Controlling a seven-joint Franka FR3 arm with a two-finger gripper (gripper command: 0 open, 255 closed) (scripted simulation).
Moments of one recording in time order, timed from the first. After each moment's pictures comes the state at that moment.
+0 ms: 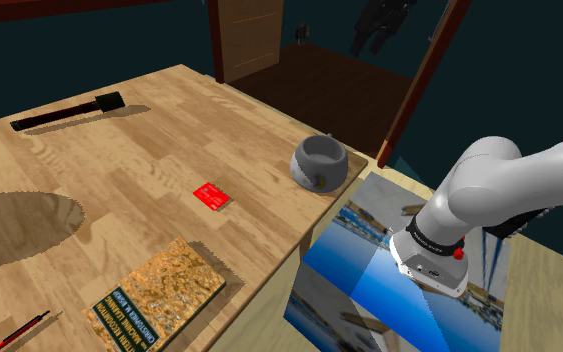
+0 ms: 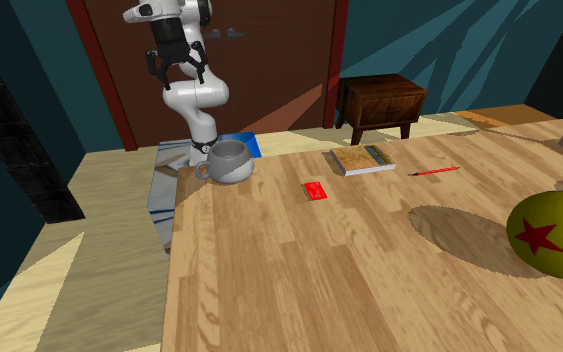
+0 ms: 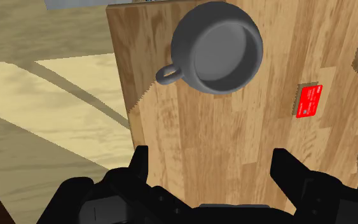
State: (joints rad) arm -0.02 -0.84 -0.06 -2.31 0.09 1.71 0.06
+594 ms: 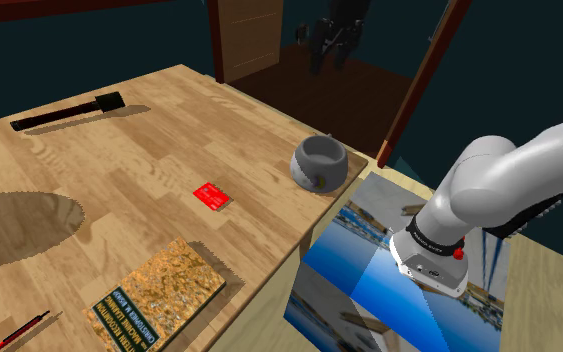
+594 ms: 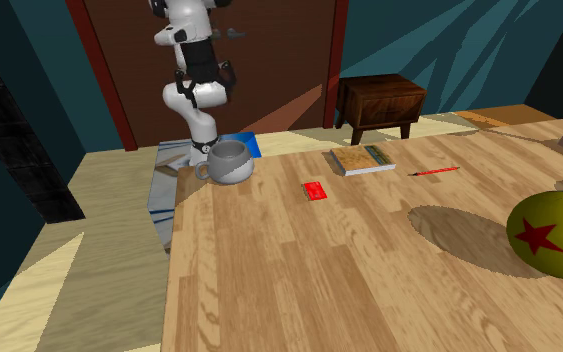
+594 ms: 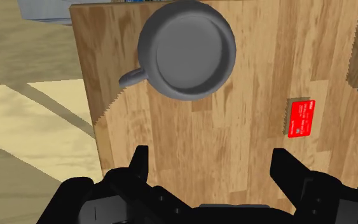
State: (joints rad) arm 0.03 -0.58 0.05 -2.20 0.13 1.71 0.16
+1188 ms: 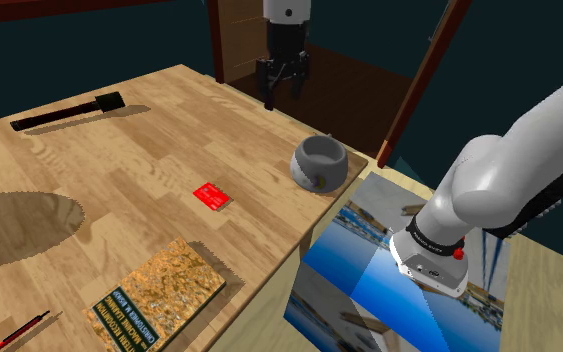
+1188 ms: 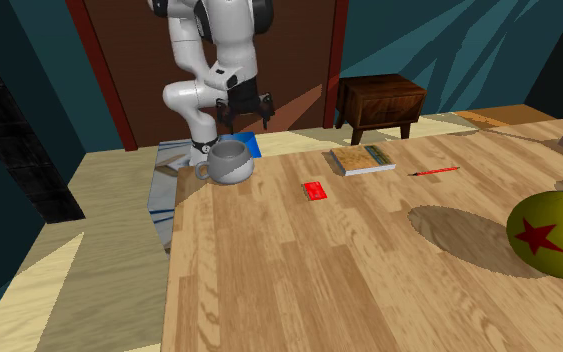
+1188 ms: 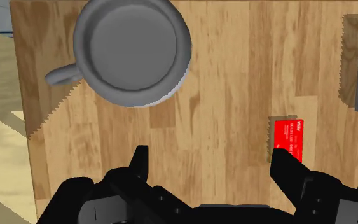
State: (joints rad) arm 0.08 -0.23 0.17 -2.02 0.15 1.69 0.29
